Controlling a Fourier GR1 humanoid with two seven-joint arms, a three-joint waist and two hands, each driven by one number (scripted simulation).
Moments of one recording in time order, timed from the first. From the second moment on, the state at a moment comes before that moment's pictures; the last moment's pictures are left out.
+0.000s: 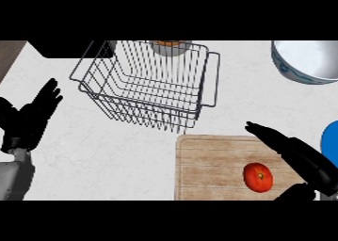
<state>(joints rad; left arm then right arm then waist) -0.20 0.35 0.09 -1.37 0.15 -0.02 0.20 0.03 -0.32 0.04 -1.77 0.66 0.57 -0.15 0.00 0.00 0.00</state>
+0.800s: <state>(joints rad) -0.19 0.31 0.14 -1.42 0.10 -0.04 0.23 0.09 -0.33 0.02 -1.76 0.69 0.60 -0.29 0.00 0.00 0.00</state>
